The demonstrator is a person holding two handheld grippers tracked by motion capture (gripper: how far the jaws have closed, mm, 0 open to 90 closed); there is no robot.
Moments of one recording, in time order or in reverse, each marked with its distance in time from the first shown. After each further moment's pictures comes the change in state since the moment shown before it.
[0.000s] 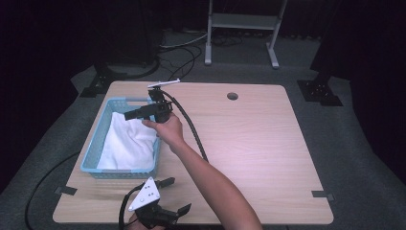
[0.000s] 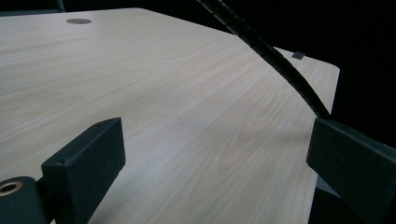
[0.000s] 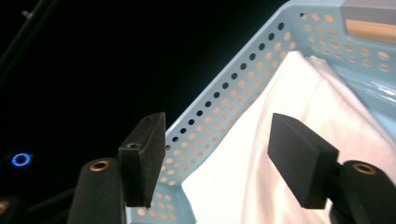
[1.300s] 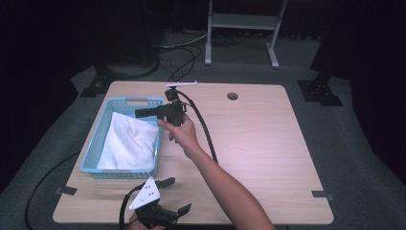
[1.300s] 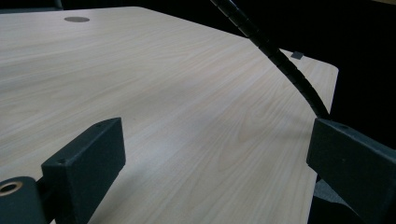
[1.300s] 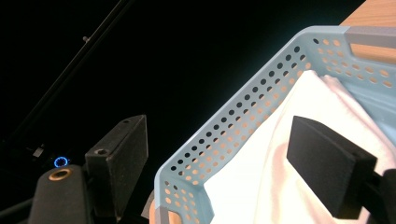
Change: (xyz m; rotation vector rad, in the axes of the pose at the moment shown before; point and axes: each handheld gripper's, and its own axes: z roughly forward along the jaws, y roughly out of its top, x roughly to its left) left arm 0.000 -0.001 0.001 0.001 -0.008 -0.006; right arm -0.007 -0.014 -0.042 -0.106 0.130 -0.019
